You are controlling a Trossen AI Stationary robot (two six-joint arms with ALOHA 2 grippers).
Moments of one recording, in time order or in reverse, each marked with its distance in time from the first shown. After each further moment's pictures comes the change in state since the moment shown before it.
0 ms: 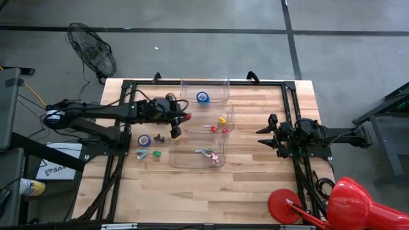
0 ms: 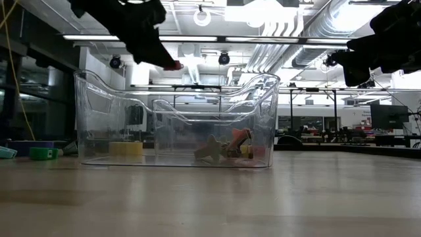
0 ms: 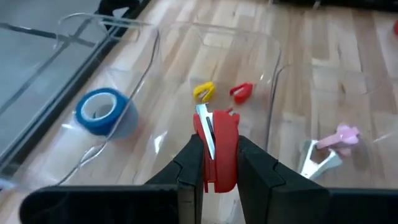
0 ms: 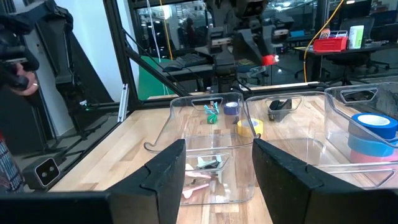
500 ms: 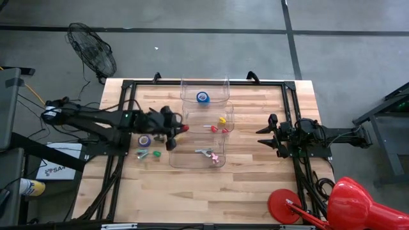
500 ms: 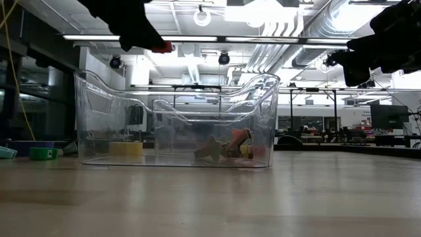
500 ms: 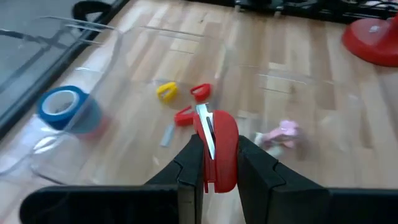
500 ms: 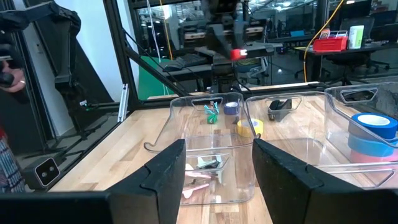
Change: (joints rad) left arm -0.214 -0.075 0.000 -0.067 -0.129 -0.142; right arm 0.000 0.000 0.000 0.000 0.000 0.000
